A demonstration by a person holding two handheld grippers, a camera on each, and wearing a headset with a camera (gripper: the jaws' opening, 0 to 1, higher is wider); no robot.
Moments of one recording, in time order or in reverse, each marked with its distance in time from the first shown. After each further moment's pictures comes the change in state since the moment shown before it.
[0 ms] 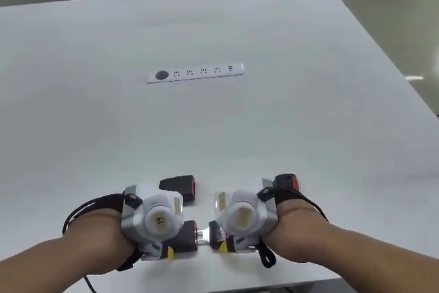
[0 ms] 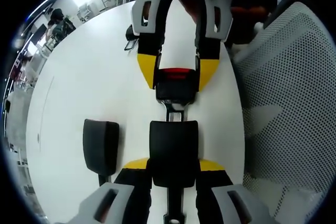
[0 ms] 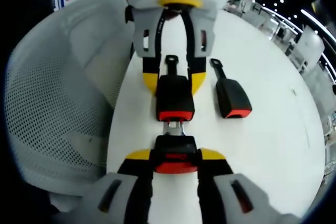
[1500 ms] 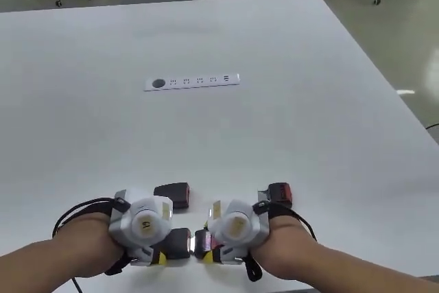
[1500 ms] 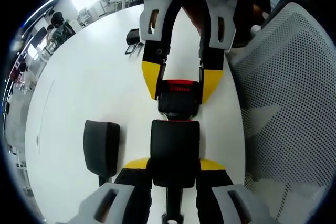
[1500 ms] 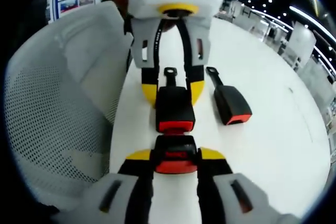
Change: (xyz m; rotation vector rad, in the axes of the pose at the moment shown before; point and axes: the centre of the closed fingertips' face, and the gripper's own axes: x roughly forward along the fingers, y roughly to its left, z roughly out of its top) left arm -0.002 0.002 0.000 0.018 -0.046 -0.010; right arm 0.008 0.002 0.013 0.074 -0.098 -0.024
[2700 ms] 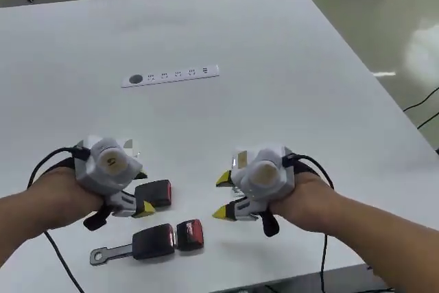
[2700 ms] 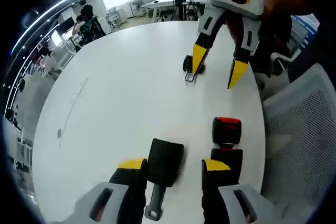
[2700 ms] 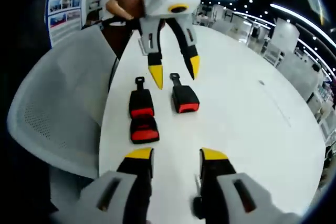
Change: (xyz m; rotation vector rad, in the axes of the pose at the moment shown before) left arm -0.042 0.086 0.039 -0.155 -0.121 0.107; right arm -0.086 -0.065 -0.031 0.093 -0.062 -0.102
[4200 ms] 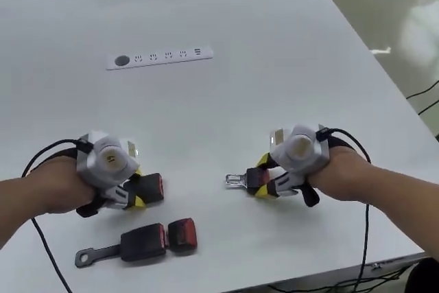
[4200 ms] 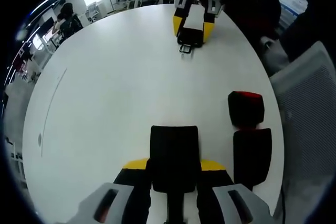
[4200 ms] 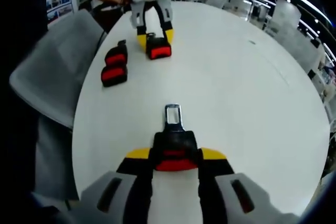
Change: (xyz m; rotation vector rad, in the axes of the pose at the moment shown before) left arm 0.046 0.013 -0.030 0.076 0.091 -0.119; right arm -0.002 -0.049 -0.092 0.063 0.167 0.042
